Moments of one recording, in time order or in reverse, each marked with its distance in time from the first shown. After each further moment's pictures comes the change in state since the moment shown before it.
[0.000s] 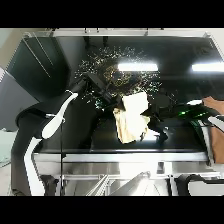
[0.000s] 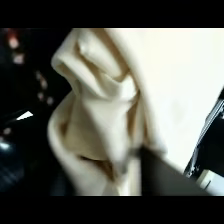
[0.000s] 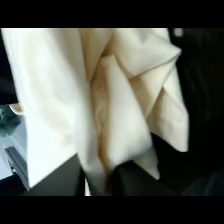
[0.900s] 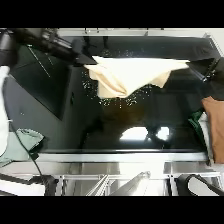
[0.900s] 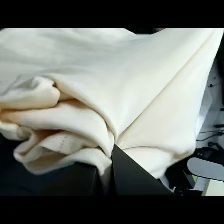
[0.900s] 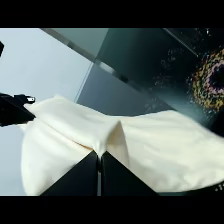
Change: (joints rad) left arm 0.328 0.477 0.165 -0.023 0.153 -0.014; right arm -0.407 0.389 0.277 0.266 0.250 -0.048
